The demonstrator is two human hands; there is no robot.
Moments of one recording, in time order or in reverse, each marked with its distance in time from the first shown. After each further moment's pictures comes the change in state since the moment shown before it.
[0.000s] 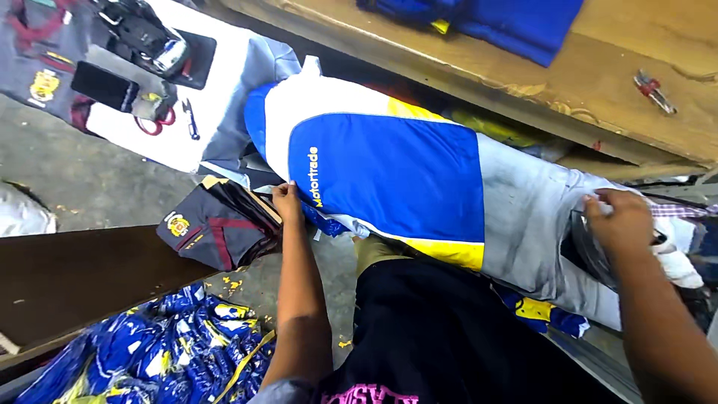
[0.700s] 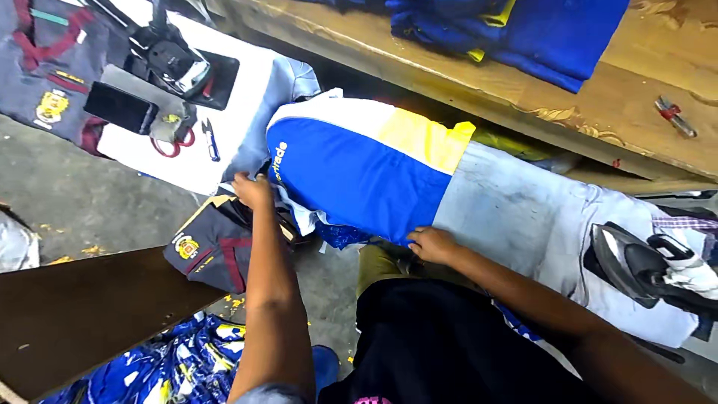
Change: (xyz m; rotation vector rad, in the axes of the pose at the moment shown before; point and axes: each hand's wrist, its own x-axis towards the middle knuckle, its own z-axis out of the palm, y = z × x) left_hand 0.137 0.043 -0.065 0.488 0.043 0.046; right_hand -0.016 -0.320 0.130 0.022 -0.887 -0.467
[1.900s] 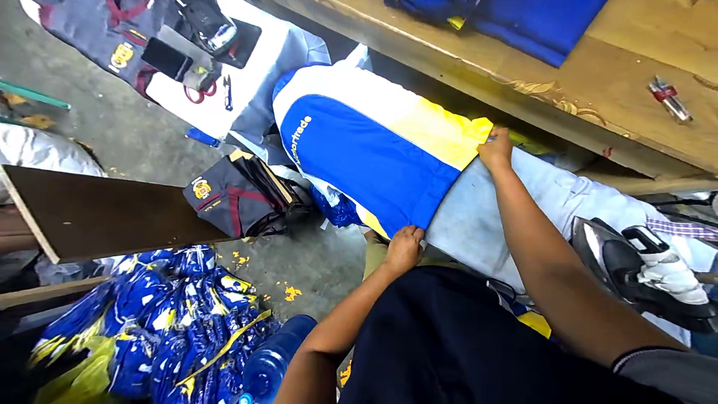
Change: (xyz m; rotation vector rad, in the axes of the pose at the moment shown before) left_hand -0.431 0.071 0.127 0.186 -0.726 0.785; right_hand -0.012 0.190 -0.095 0.587 0.870 0.400
